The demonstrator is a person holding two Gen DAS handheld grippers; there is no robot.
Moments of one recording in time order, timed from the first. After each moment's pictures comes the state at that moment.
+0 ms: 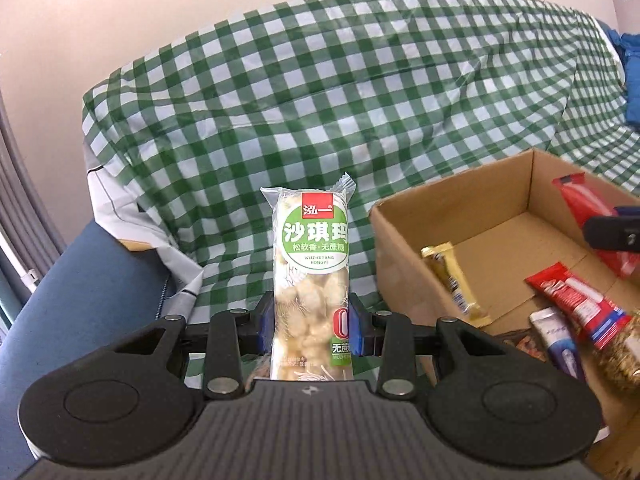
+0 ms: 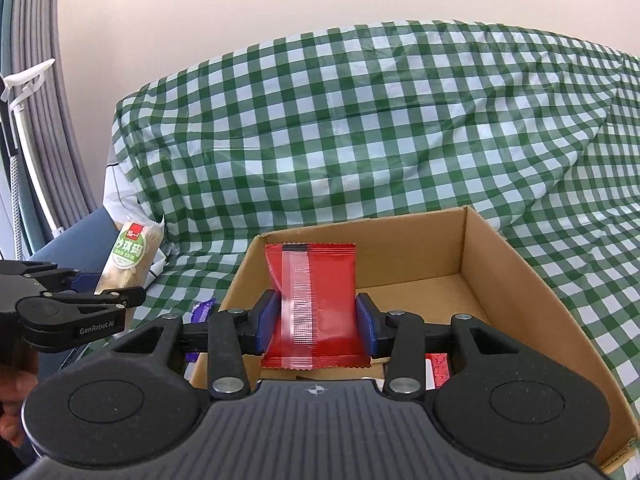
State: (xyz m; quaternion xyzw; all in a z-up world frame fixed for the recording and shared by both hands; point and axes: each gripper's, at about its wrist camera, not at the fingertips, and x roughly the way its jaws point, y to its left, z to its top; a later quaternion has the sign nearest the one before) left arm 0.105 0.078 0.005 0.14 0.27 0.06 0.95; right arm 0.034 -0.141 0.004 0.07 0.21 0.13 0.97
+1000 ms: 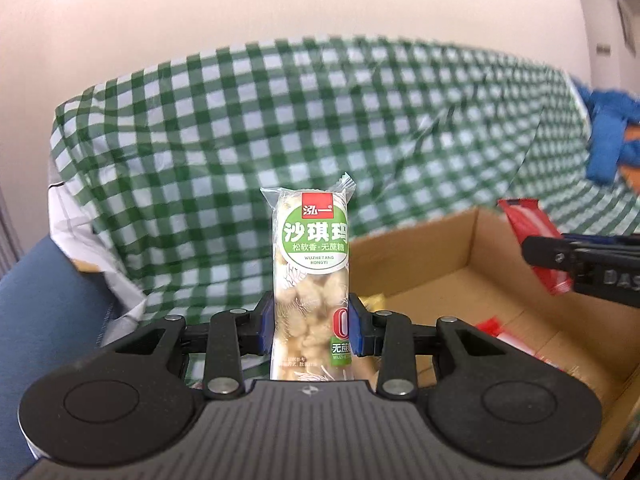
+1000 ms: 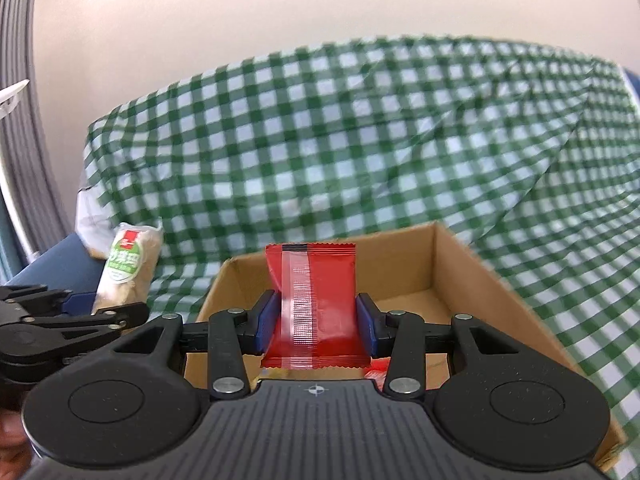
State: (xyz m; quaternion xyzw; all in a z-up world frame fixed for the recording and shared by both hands) left arm 0.094 0.048 0.018 0.07 0.21 -0.01 0.97; right arm 0.030 -0.141 0.009 0.08 0.17 0.06 0.98
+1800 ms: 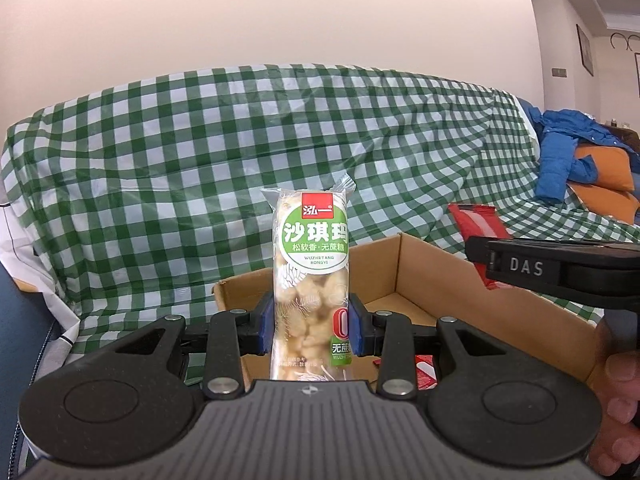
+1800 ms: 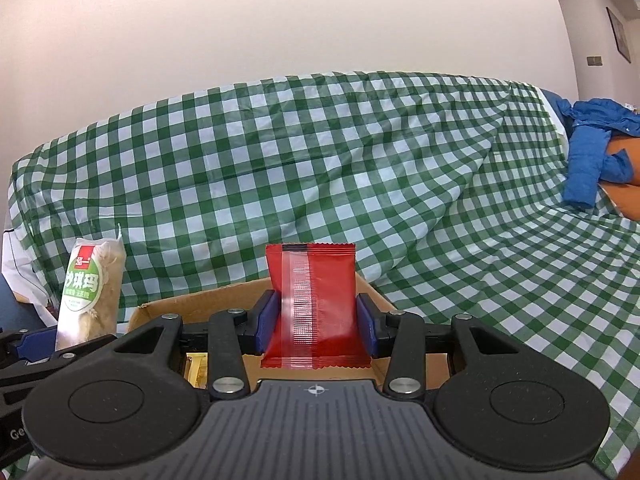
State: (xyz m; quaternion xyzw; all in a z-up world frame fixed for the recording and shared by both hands) left arm 0.085 -0.004 0.012 0.07 0.18 -0.08 0.98; right arm 0.027 -0.168 0.006 0.08 0.13 -0.06 0.99
